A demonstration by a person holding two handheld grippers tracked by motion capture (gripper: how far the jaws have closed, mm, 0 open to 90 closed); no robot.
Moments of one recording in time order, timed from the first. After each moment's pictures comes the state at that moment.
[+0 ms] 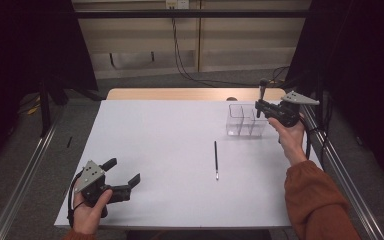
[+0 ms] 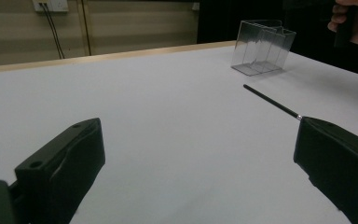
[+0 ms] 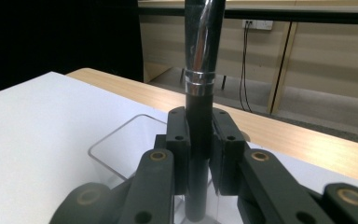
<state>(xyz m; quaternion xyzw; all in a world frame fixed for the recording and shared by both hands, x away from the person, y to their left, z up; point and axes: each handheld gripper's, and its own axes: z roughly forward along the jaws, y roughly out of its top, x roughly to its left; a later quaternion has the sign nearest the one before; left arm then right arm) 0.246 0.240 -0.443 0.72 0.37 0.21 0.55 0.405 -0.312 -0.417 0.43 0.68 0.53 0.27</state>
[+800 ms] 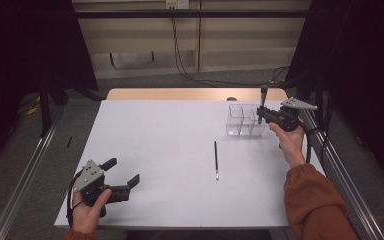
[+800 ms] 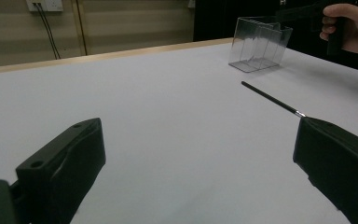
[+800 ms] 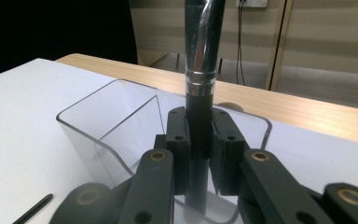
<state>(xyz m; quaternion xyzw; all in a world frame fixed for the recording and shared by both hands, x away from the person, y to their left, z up) 0.249 0.243 -0.444 0.72 0.36 0.21 0.55 0.407 -0.322 -0.443 0.46 0.68 0.52 0.26</state>
